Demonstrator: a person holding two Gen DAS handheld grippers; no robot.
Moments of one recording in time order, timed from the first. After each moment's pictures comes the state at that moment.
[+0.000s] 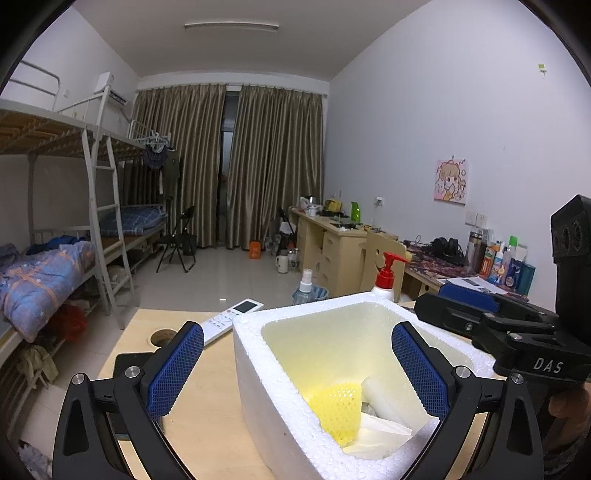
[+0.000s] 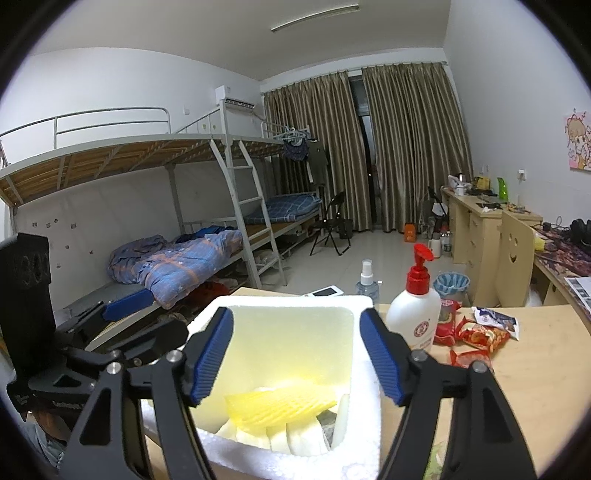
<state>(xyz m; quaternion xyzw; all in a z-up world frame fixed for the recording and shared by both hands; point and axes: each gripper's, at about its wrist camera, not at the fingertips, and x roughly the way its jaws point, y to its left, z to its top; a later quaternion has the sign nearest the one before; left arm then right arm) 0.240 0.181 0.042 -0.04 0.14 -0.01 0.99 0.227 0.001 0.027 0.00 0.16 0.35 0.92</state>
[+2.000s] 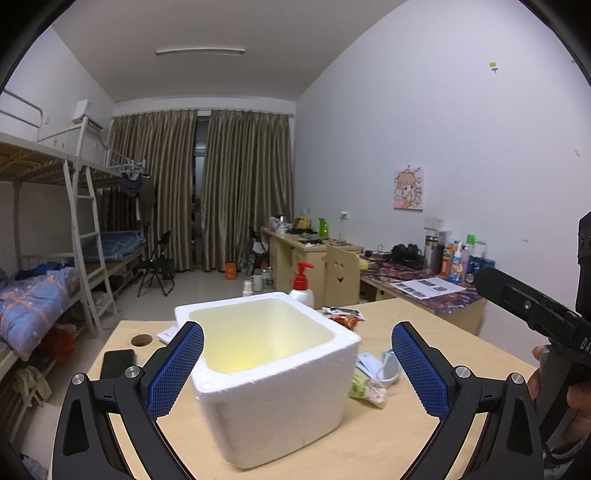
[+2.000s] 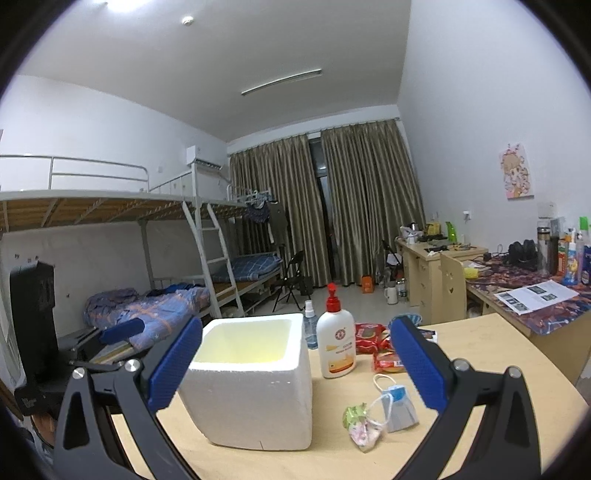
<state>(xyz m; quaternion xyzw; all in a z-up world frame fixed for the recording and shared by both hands) 0.123 0.094 0.060 -0.01 0.09 -0.07 0.99 0.112 -0.109 0.044 0.05 0.05 0.27 0.96</state>
